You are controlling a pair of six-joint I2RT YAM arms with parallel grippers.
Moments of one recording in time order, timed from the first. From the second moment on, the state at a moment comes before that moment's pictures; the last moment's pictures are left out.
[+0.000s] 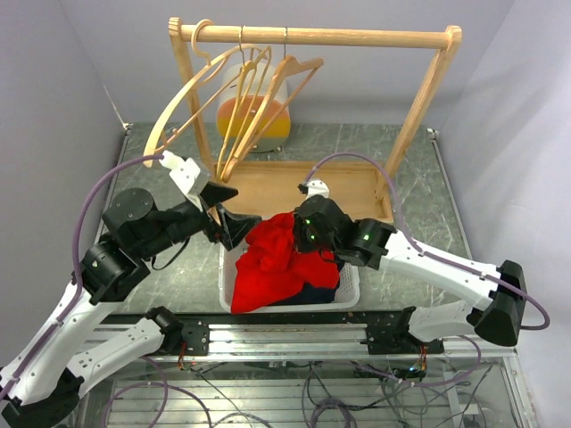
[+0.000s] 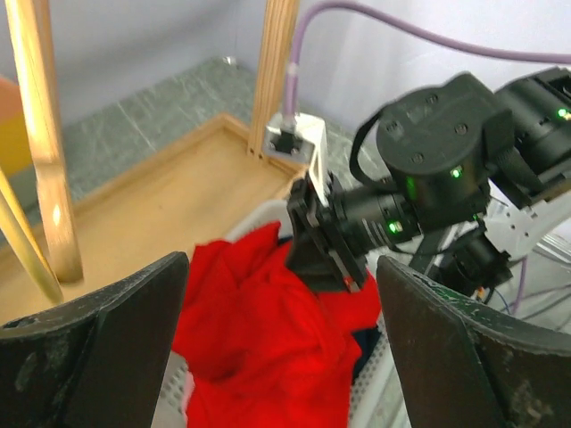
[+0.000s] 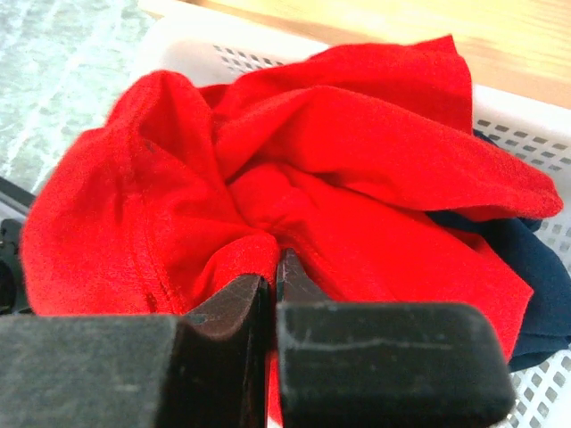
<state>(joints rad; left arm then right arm) -0.69 0.77 1.18 -0.41 0.26 -0.15 1.04 1.28 1.12 -0.54 0.28 0.63</state>
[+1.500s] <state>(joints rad) -0.69 0.73 0.68 -0.35 0.25 -0.36 0.87 1.64 1.12 -0.48 0.03 0.60</state>
